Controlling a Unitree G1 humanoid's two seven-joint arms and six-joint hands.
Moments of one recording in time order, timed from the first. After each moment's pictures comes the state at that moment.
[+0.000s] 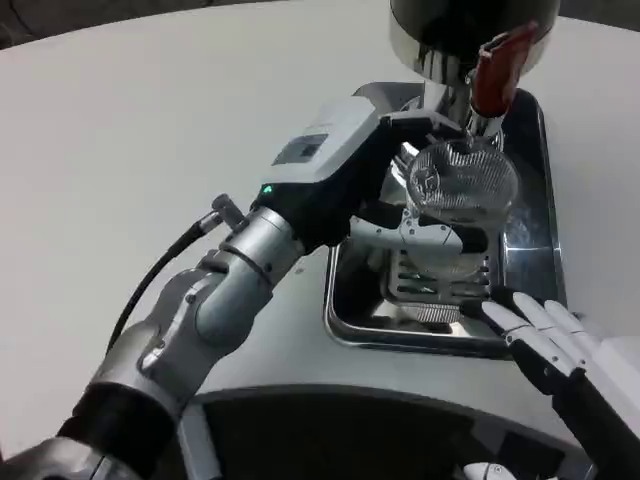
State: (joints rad) left arm -0.91 0.29 -0.30 0.69 0.53 -0.51 0.06; right arm 0.41 0.08 -0.27 -1.03 -0.76 -0.23 0.77
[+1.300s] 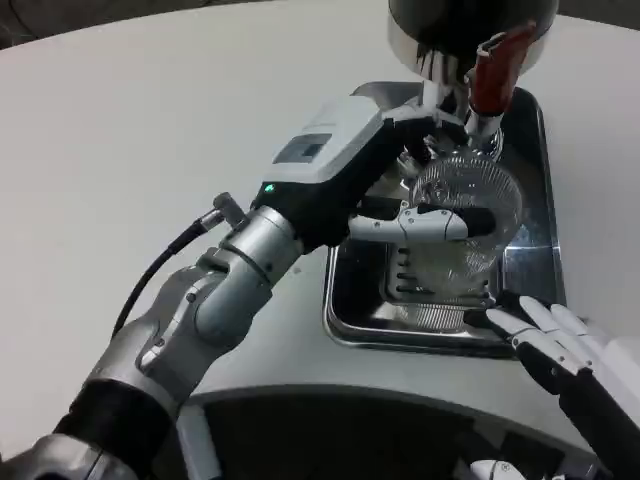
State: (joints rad) left arm -0.92 0.31 -0.31 0.69 0.56 -0.52 0.07; right arm 0.39 0.07 -0.29 -1.03 -0.74 -0.20 0.80
